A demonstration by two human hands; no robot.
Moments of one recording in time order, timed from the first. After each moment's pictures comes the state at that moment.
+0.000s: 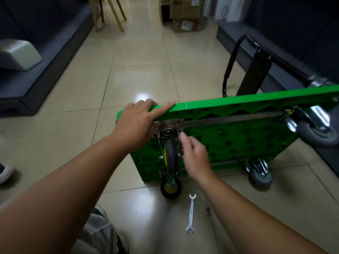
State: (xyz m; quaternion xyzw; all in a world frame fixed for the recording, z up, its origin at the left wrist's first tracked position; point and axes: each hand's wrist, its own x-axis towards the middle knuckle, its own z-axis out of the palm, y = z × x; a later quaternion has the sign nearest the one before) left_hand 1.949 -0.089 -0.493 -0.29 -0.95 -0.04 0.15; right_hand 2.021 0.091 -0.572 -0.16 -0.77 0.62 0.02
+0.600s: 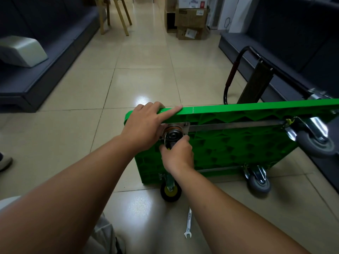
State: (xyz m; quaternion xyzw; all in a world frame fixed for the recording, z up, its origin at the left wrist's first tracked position) left_hand 1.947 -0.088 -0.498 -0.28 -0.94 -0.06 0.17; right_hand 2.006 0.028 -0.535 -0.26 -0.86 0.44 -0.03
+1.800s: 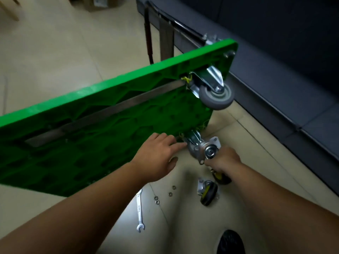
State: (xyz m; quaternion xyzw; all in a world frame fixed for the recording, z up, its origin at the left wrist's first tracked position) left_hand 2.014 0.186 -0.606 -0.54 -0.84 -0.04 -0.03; right_hand 2.110 0.399 -0.650 -0.47 -0.82 0.29 -0.15
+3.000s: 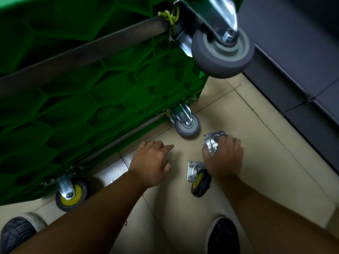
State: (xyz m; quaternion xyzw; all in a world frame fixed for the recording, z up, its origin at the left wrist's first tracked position) left_hand 2.021 0.223 -0.757 -0.44 -0.87 -0.03 -0.20; right_hand 2.148 0.424 -0.791 -0.40 -0.91 0.02 0.10
